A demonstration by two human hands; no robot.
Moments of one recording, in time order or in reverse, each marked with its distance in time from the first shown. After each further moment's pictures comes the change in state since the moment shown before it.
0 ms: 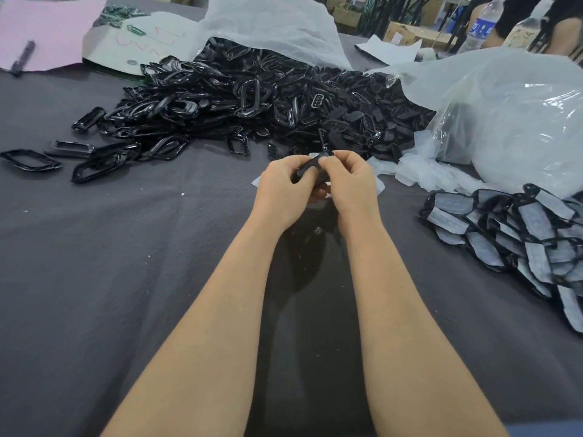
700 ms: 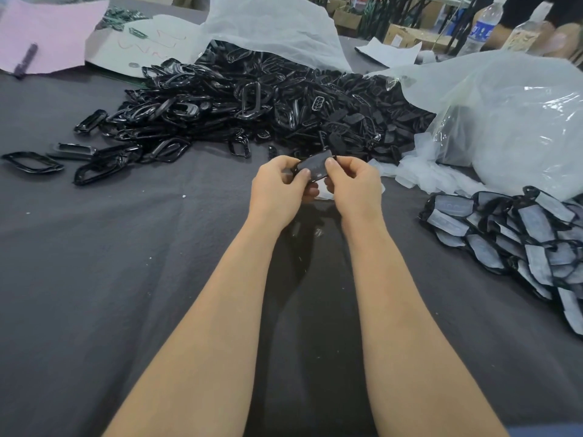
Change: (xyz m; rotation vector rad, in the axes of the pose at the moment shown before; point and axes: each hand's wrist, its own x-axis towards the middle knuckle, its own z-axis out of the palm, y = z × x) left_hand 0.001 -0.002 -0.002 -0.076 0.103 -0.121; right_hand 0.006 0.007 -0.006 -0.223 0.066 -0.053
